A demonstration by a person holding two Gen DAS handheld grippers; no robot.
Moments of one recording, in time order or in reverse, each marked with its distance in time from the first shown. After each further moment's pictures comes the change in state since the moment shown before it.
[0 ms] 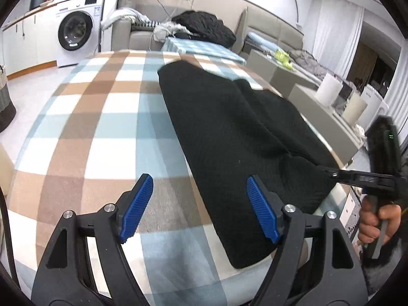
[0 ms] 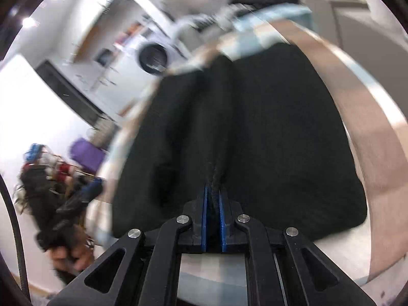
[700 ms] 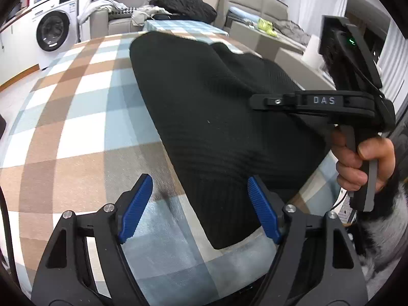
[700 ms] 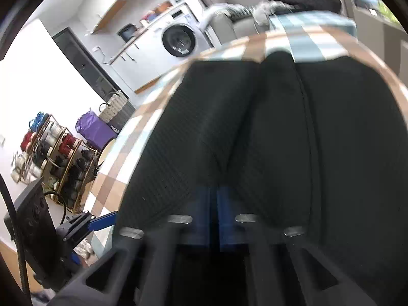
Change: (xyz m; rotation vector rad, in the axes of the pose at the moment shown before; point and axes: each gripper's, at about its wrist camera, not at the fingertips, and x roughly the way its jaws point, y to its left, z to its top) left arm 0.019 -0.027 -0.025 0.104 0.100 -0.036; right arm 0.051 0.061 0.039 -0.207 -0.006 0.101
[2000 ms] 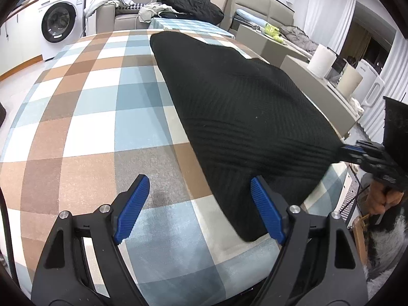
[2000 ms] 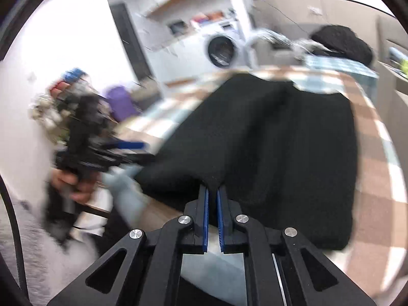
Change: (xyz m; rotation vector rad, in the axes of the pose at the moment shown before) left arm 0.005 0.013 0.006 -0.037 0.025 -0.005; right arm -0.092 -0.012 -0.086 -0.295 -0.007 -0.013
